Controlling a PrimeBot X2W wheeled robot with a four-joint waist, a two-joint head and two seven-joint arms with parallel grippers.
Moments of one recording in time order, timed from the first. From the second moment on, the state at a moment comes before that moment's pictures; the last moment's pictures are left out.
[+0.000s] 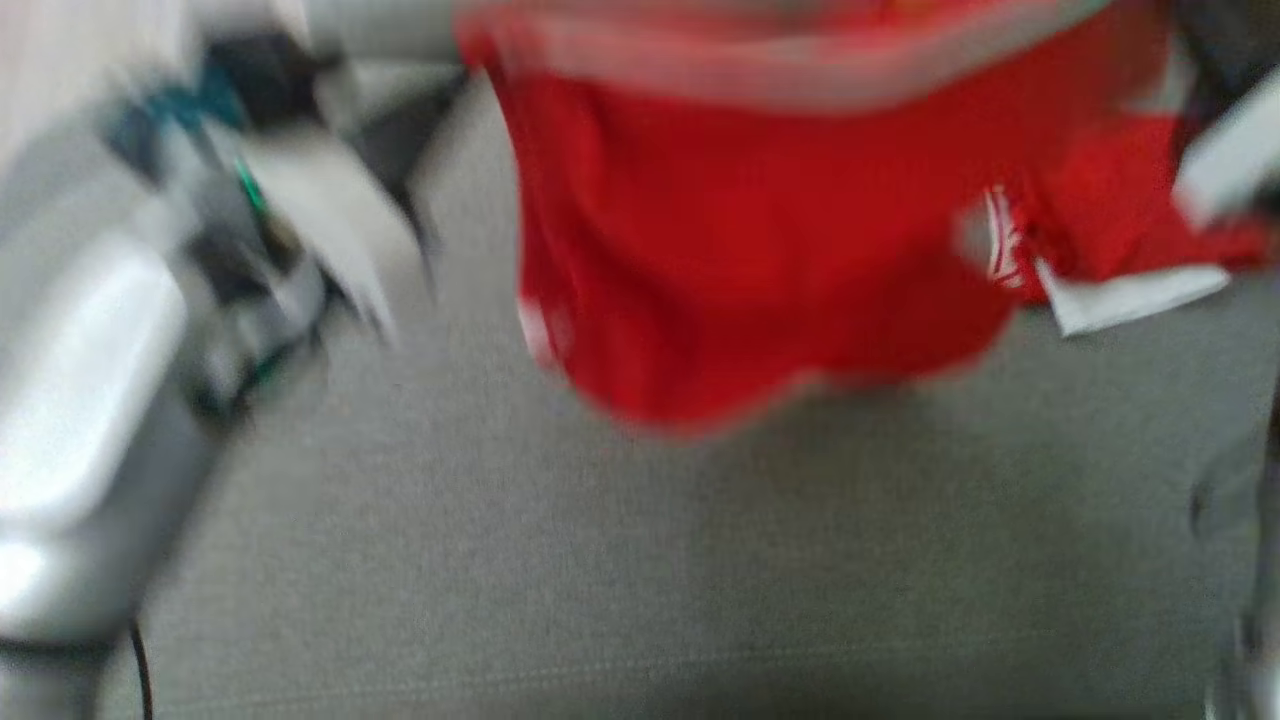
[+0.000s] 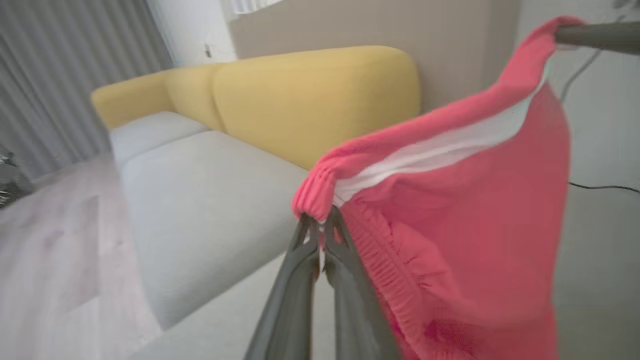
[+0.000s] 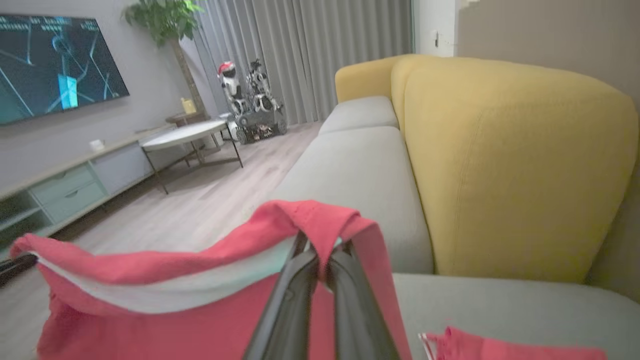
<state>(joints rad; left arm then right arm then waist) -0.71 0.43 -0.54 -0.03 -0.55 -0.09 0.32 -0.63 -0.22 -0.03 -0.09 0.52 0.12 0.71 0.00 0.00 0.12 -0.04</state>
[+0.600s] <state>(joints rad) -1.34 0.29 -0.52 0.65 -0.38 -0.12 -0.08 -1.34 -0.08 -0.06 0.72 0.53 0.12 0.23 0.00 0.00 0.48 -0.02</state>
